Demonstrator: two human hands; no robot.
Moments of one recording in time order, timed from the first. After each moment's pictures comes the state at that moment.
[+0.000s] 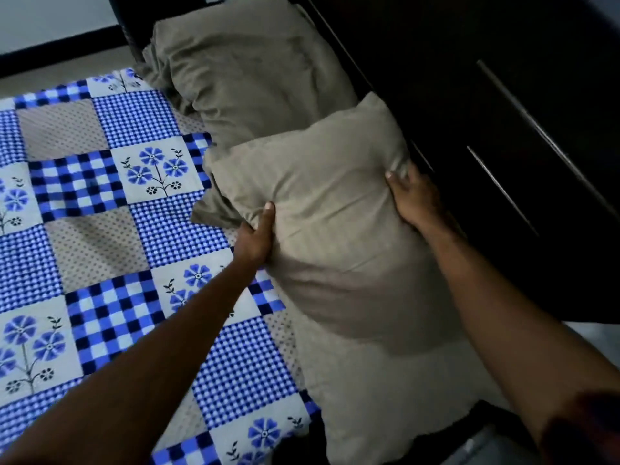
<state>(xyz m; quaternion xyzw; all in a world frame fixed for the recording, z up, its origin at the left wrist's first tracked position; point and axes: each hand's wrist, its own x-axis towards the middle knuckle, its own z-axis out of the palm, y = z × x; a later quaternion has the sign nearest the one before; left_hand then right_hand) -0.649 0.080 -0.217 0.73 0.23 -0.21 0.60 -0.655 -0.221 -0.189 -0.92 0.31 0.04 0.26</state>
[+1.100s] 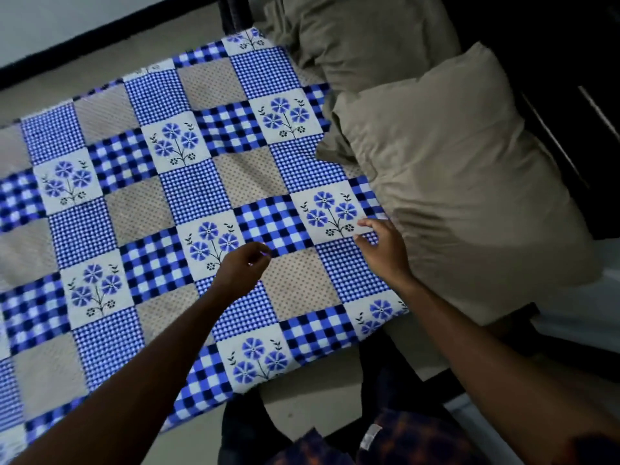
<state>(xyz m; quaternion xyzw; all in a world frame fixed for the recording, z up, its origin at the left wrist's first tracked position) -0.794 0.414 -0.145 0.90 0.01 -0.27 0.34 -0.832 0.116 -0.163 -0.88 0.18 0.08 0.43</state>
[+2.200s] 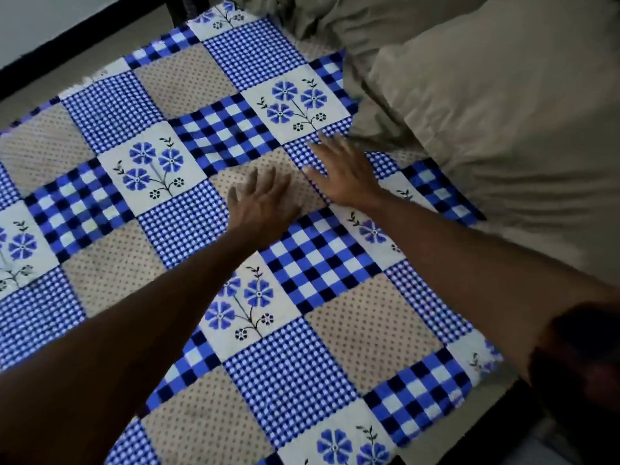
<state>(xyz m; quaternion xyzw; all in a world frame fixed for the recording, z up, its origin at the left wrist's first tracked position) -0.587 0.433 -0.268 0.94 -0.27 -0.22 0.04 -0.607 0.221 -0.289 -0.98 0.04 0.07 0.20</state>
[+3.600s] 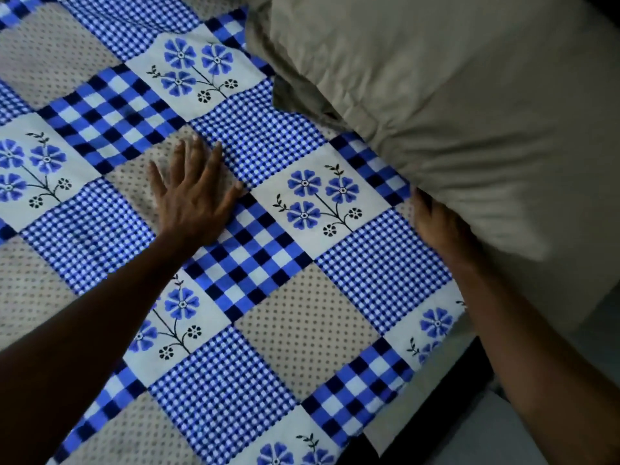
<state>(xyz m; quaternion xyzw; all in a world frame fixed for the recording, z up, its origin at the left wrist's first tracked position) -0.582 0.383 -0.312 0.95 -0.27 -0.13 0.06 -0.822 0.033 -0.324 -0.96 0.28 -0.04 0.02</state>
